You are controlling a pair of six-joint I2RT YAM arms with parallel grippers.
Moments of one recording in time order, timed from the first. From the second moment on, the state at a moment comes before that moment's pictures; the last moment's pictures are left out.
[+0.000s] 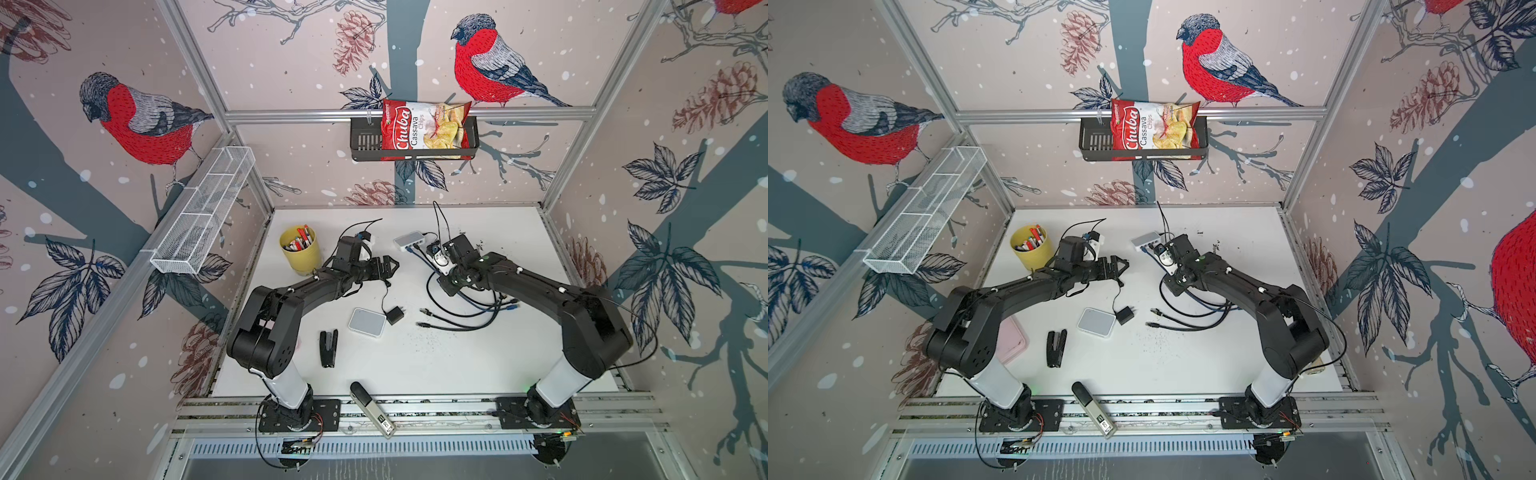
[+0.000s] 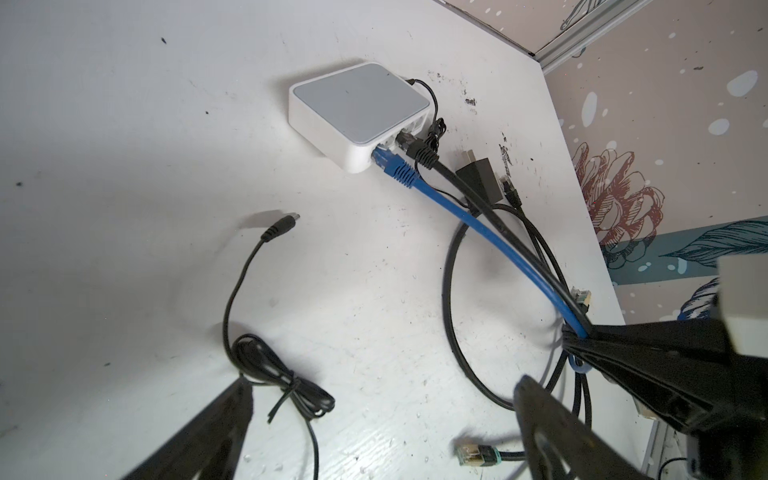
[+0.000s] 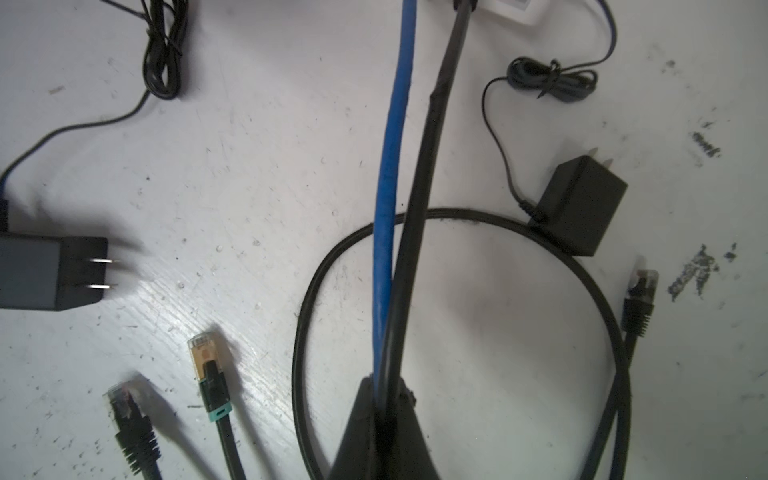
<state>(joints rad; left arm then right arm) -0.36 1.67 0.92 0.08 0.44 -0.47 0.63 1.65 1.15 -0.54 0.02 -0.21</state>
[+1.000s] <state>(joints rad) -0.36 1.69 0.91 0.08 0.42 -0.47 0.68 1.91 1.19 -0.25 -0.02 -0.15</state>
